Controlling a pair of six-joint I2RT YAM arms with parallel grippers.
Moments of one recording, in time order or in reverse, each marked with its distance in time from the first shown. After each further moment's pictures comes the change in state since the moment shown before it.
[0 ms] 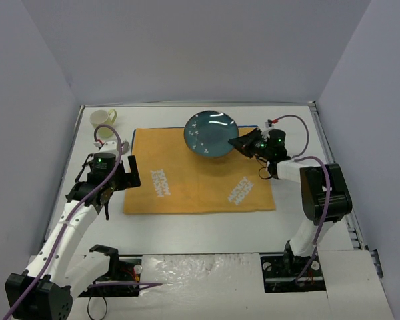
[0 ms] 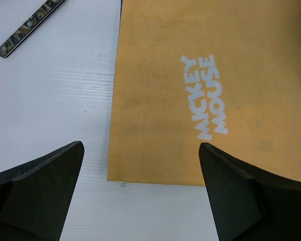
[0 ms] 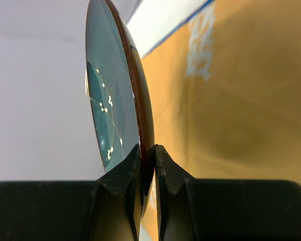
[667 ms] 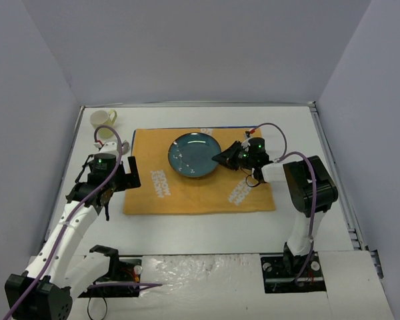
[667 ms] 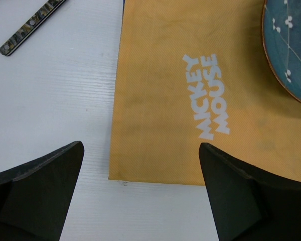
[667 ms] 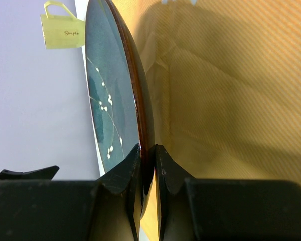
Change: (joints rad) left arm -0.004 -0.003 0.000 -0.008 -0.013 -0.001; right arm 0.174 0.134 0.014 -0.037 -0.019 -0.044
